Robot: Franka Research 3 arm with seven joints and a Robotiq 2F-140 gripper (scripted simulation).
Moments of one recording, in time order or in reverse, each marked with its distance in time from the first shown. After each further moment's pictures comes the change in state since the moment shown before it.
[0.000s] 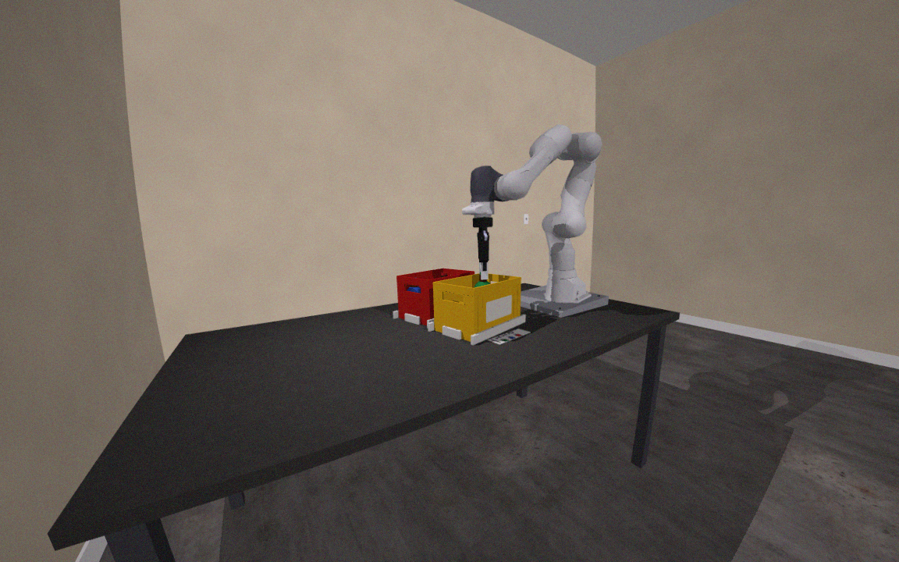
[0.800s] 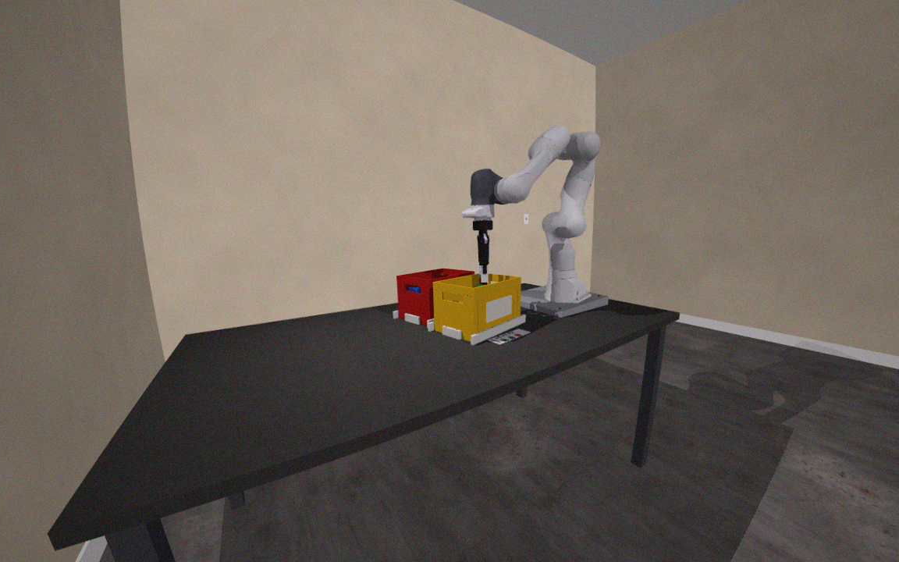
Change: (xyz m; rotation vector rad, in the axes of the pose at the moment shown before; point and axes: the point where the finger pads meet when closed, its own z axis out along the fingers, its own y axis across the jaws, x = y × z) arm 0.000 0.000 0.011 0.000 0.000 -0.001
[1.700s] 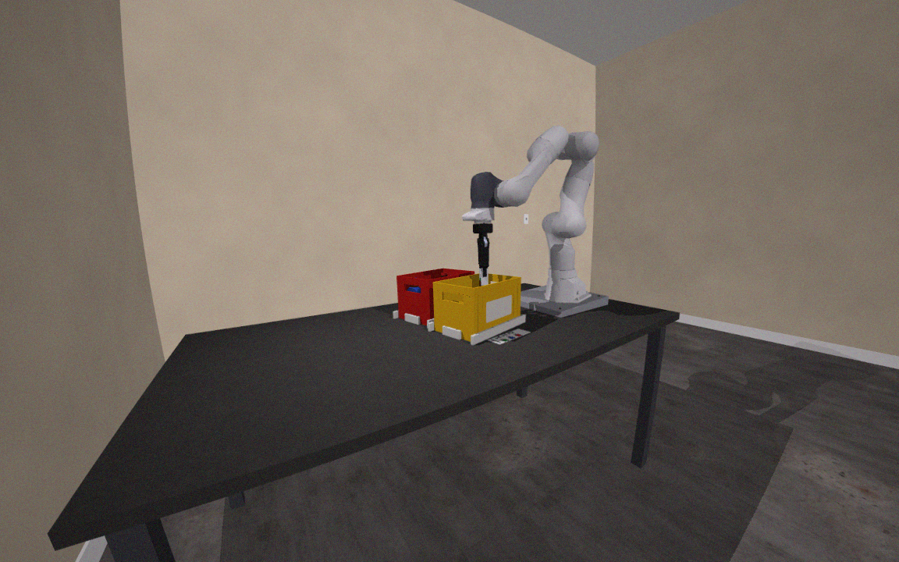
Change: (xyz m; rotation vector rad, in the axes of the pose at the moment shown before) arm 0.000 0.000 0.011 0.000 0.001 -0.001
